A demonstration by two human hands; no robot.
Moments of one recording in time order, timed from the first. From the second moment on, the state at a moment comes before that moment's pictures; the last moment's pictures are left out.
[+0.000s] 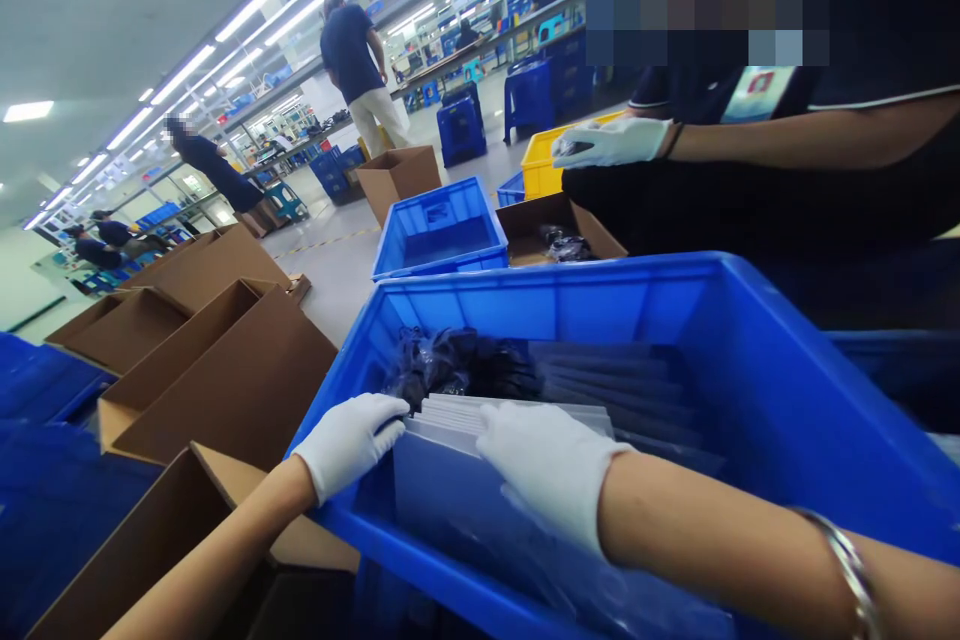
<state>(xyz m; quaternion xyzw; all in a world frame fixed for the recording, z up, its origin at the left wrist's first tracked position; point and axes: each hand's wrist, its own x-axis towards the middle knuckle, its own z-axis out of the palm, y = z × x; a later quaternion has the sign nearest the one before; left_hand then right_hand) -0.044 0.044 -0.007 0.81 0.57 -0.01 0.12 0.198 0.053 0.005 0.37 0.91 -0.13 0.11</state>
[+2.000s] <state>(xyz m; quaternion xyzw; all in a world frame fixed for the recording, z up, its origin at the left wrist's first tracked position) -0.035 0.040 -0.006 0.87 0.47 0.05 0.17 0.209 0.054 -0.004 0.33 0.93 -0.10 0.11</state>
